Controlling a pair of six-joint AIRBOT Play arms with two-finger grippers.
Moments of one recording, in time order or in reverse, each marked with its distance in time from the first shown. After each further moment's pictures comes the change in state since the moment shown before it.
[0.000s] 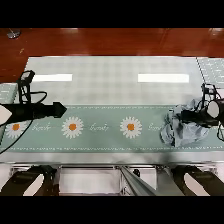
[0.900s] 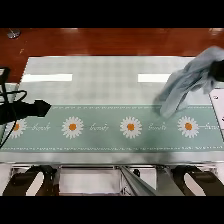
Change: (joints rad) left arm 0.176 0.142 0.053 0.011 -0.096 0.079; right arm 0.014 0.156 0.607 0.254 0.018 -0.254
